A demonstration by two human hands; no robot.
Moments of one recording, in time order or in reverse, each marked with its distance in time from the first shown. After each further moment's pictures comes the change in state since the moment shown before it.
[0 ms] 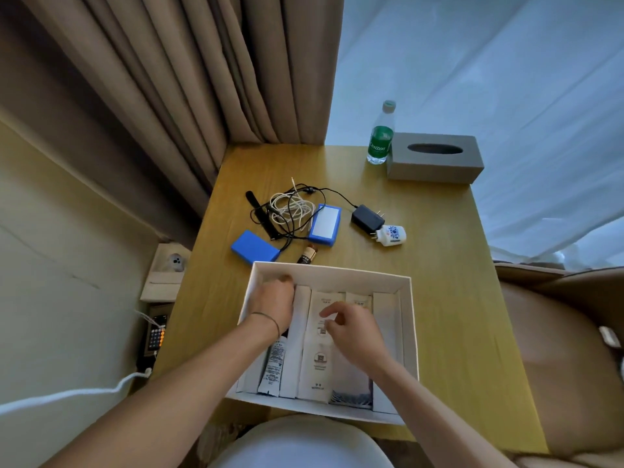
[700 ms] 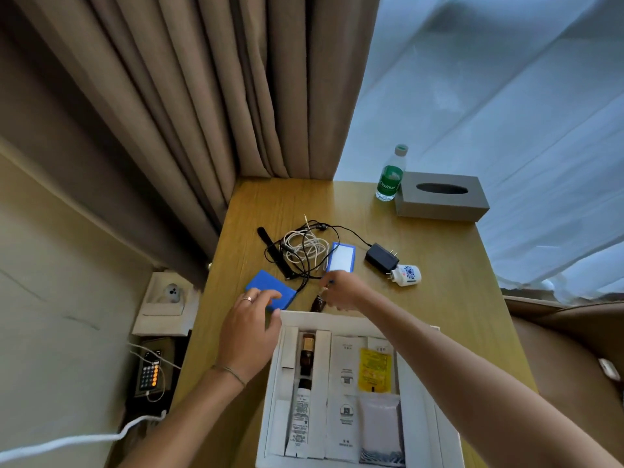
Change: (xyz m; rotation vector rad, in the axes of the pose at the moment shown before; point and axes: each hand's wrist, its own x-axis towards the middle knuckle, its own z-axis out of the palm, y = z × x) left_hand -0.003 -0.087 -0.054 -0.489 0.373 0.063; right_hand 0.154 -0.103 -0.028 -0.382 -0.252 0.086
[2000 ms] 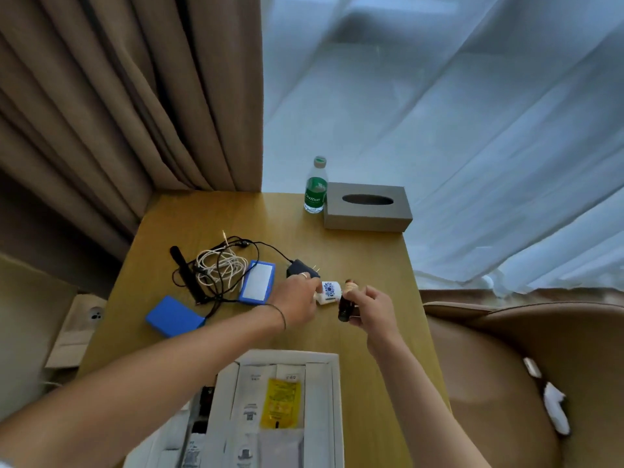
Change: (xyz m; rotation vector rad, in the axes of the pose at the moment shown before) left_hand 0.130 0.184 0.169 0.291 -0.494 0.245; right_hand -0.071 0.184 -0.071 1.215 0.477 0.202
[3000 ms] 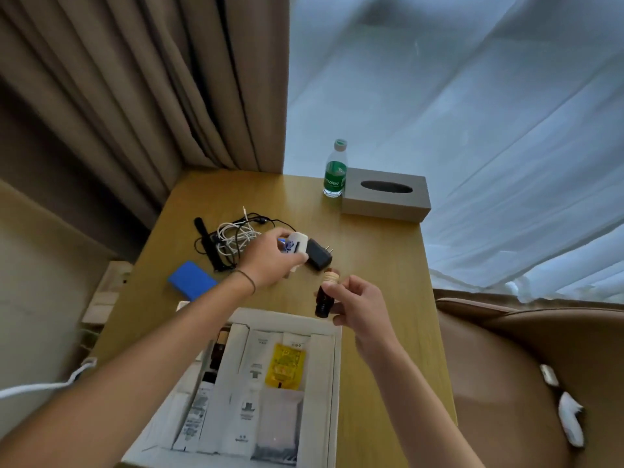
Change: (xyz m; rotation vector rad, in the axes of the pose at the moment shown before) left_hand -0.060 -0.033 -0.051 -0.613 0.256 -0.349; right_hand -0.080 -0.012 0.017 -0.027 -0.307 -0.080
